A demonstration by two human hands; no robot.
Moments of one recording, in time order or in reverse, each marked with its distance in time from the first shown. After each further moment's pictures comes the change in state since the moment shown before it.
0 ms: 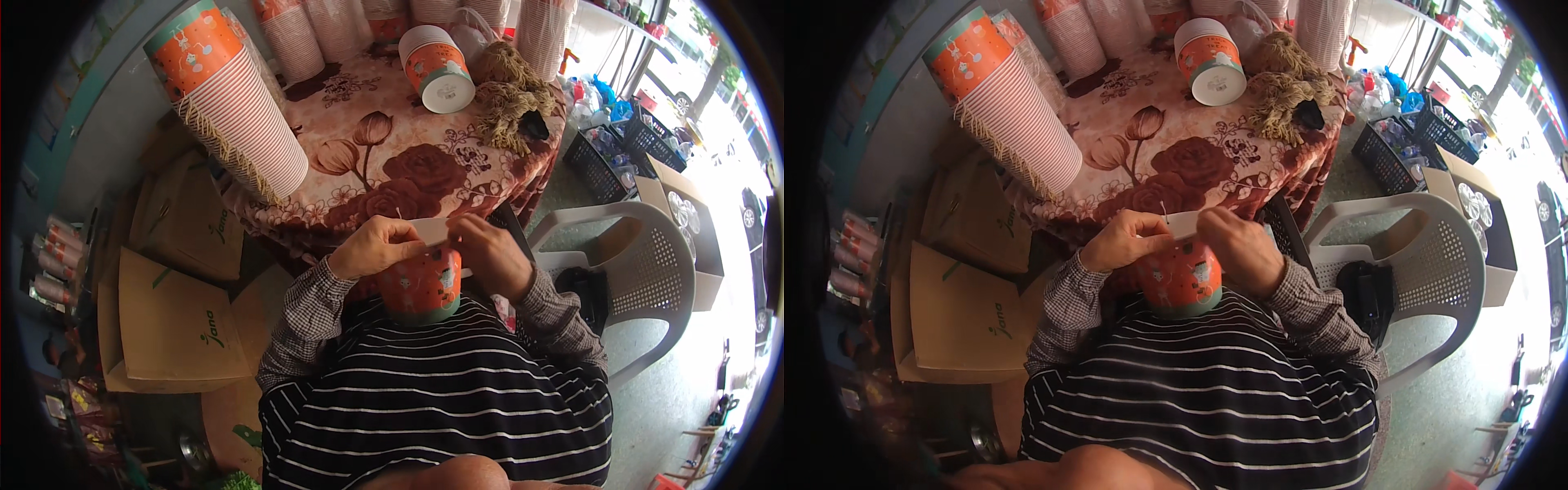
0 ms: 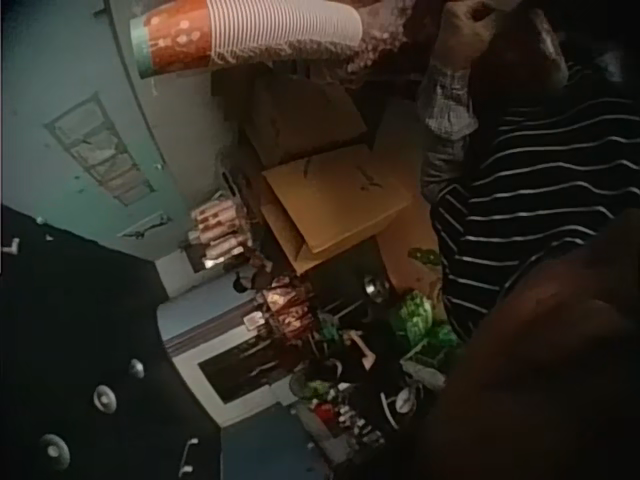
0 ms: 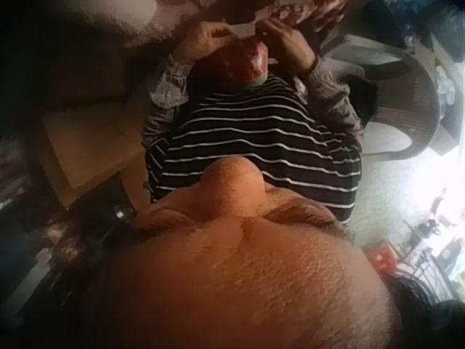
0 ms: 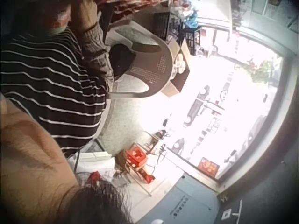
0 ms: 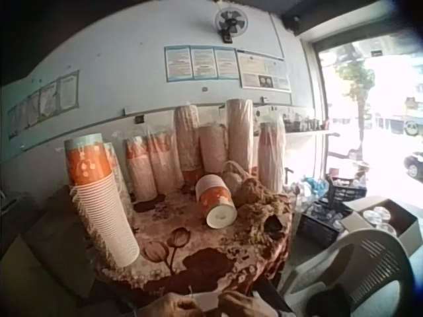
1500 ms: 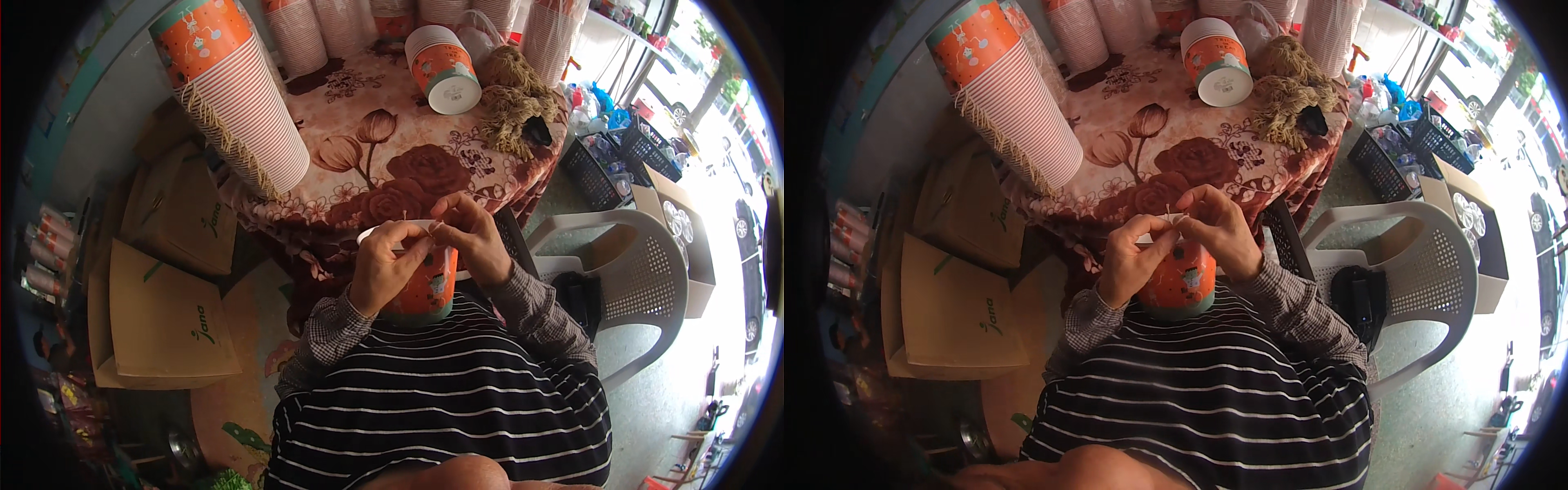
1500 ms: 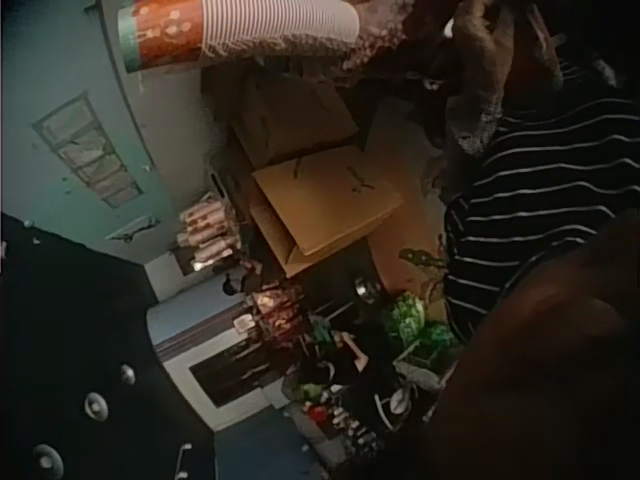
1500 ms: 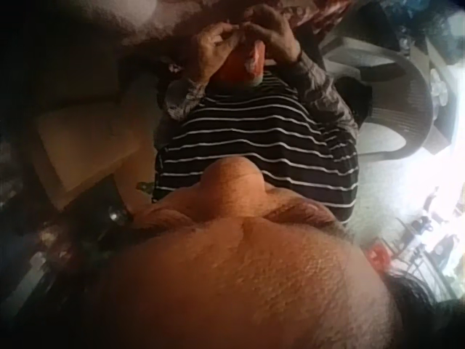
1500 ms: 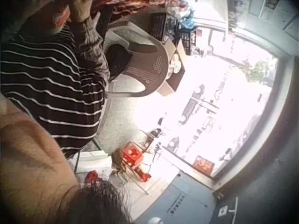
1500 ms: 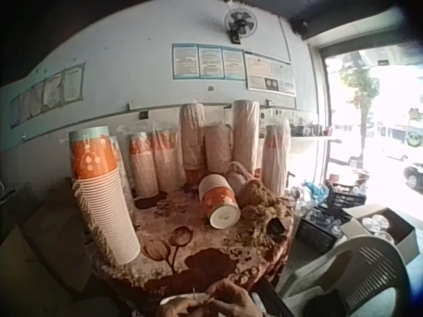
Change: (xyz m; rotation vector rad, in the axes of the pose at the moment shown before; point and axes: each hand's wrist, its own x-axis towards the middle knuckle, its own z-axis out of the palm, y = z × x) left_hand -0.013 0.005 0.040 0.270 0.643 0.318; right_hand 0.034 -0.013 0.026 1.123 0.164 0.395
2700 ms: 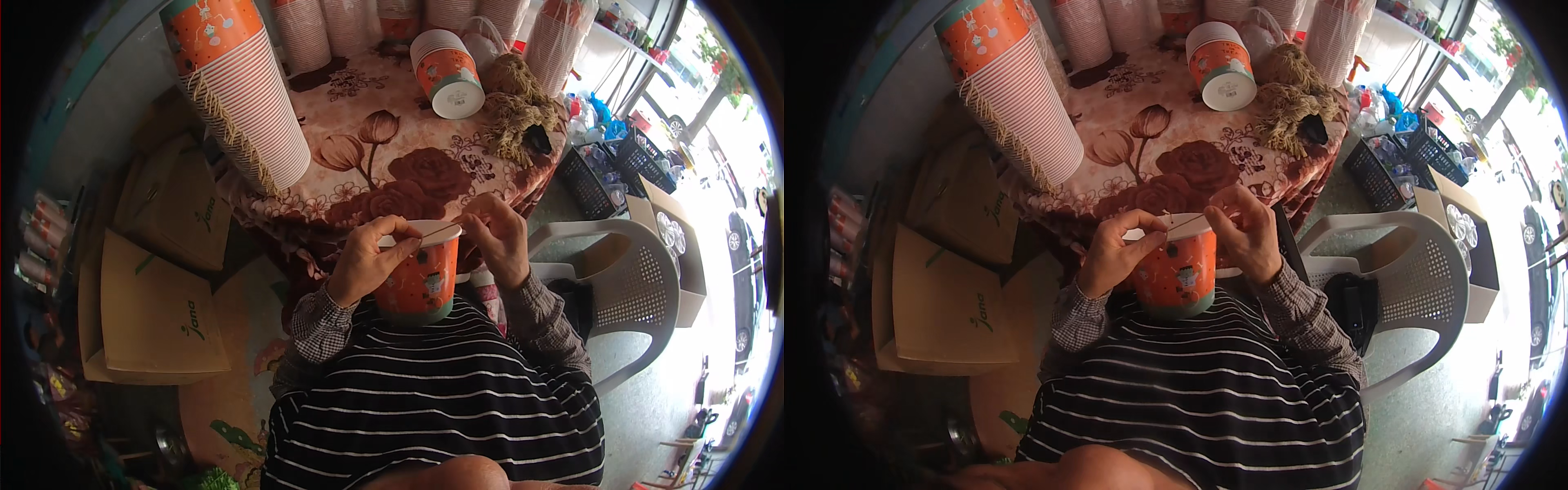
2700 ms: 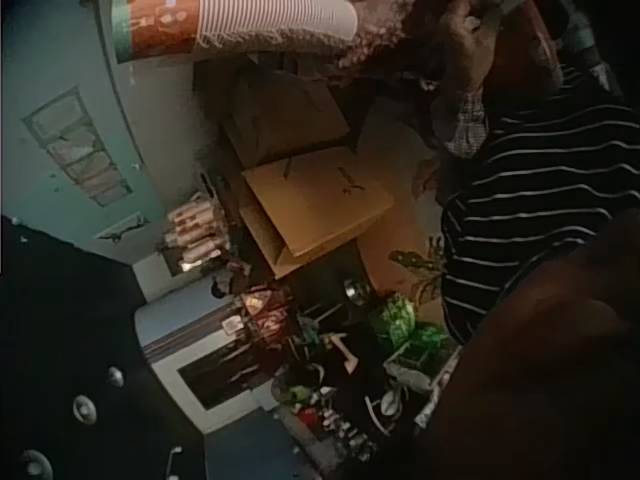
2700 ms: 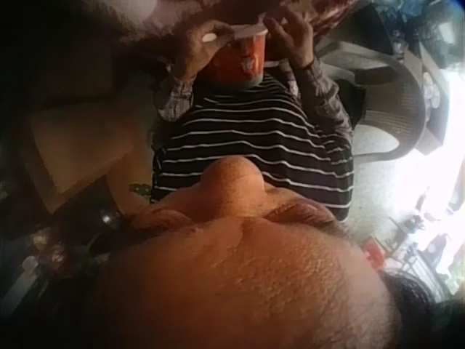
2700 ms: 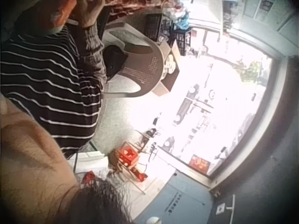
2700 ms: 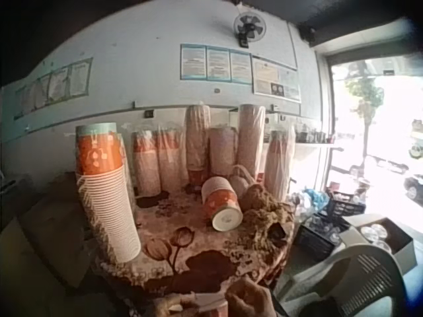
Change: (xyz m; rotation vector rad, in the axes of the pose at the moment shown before) left_hand 0.004 -0.004 -0.029 -0.184 -0.146 -0.094; right_hand -0.005 -0.009 -0.018 -0.558 0.161 -0.337
